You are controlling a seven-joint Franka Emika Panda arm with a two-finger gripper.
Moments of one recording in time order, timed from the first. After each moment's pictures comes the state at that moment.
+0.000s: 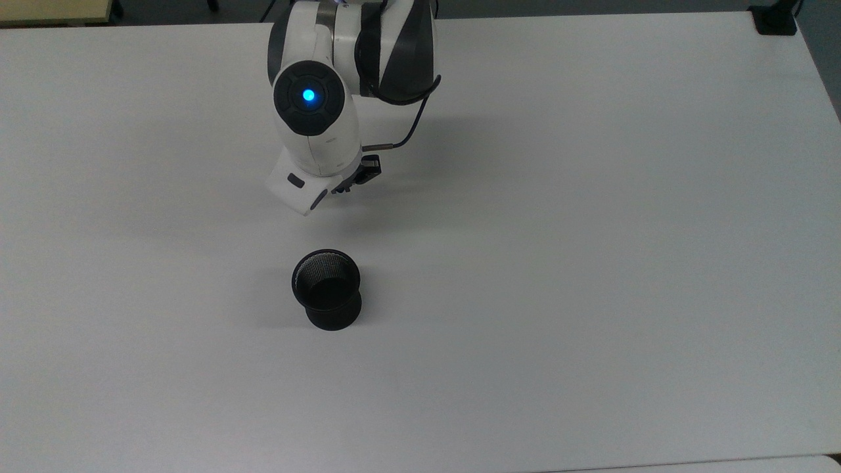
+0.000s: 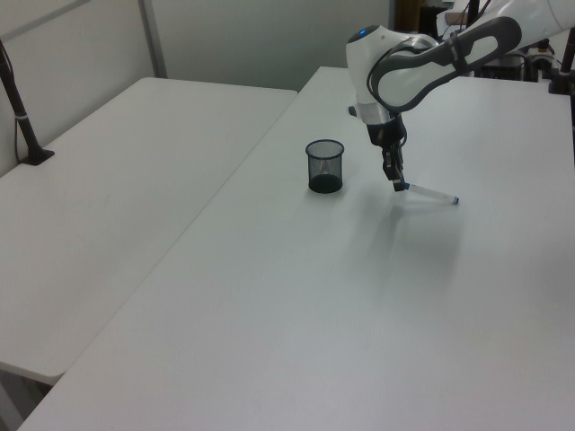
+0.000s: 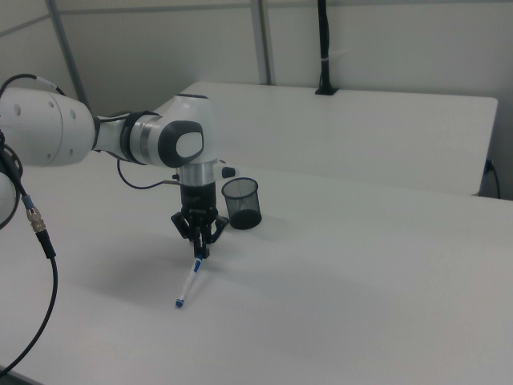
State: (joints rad) arm 0.14 0.47 -0.16 -1.65 0.02 1.85 -0.22
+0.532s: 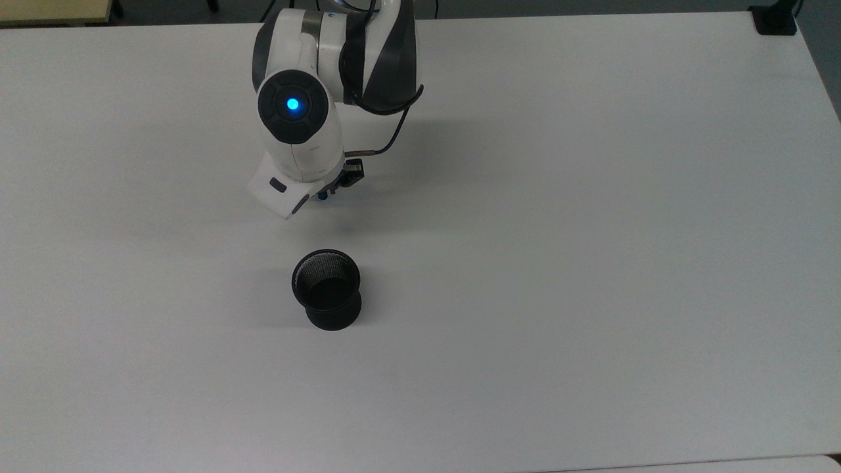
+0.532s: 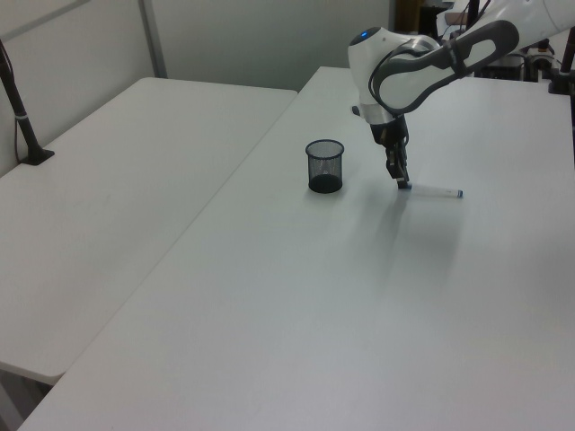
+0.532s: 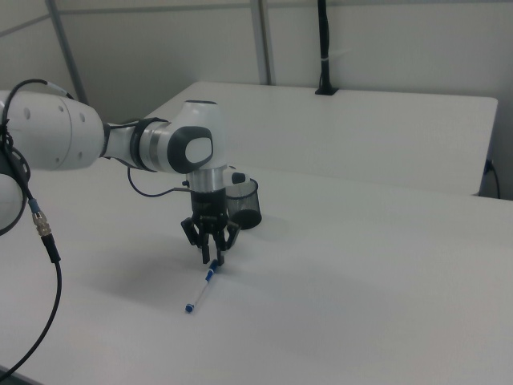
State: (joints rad) arm 0.11 0.49 -0.16 -1.65 -0.02 1.87 -0.22
